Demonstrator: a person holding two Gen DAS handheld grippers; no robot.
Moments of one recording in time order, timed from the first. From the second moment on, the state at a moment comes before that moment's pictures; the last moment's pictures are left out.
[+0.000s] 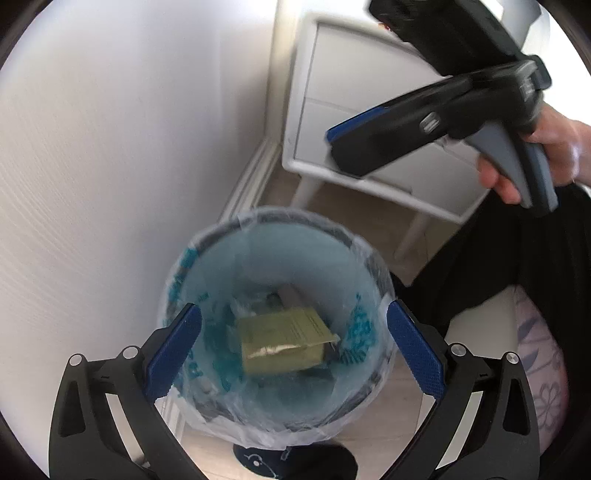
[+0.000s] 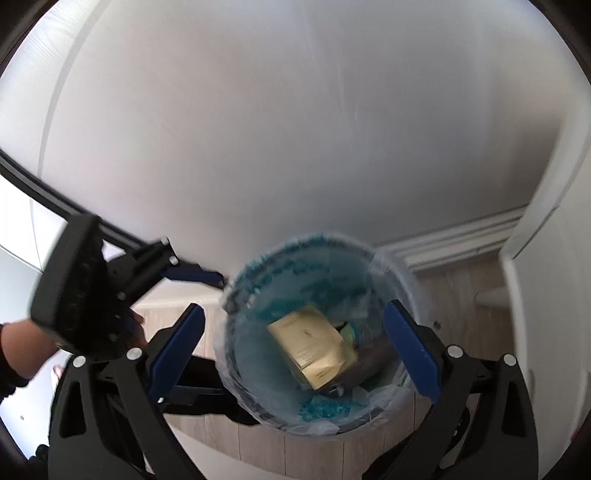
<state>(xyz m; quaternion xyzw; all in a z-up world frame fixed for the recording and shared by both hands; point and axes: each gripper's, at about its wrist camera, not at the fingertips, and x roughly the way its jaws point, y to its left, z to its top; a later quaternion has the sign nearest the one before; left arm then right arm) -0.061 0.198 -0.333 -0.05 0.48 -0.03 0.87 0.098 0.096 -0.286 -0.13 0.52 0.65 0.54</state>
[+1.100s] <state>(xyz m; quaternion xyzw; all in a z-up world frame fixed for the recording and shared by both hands) 0.066 0.086 -0.150 0.04 0.36 -0.09 0.93 0.242 -0.160 -0.134 -0.03 0.38 0.51 0.77</state>
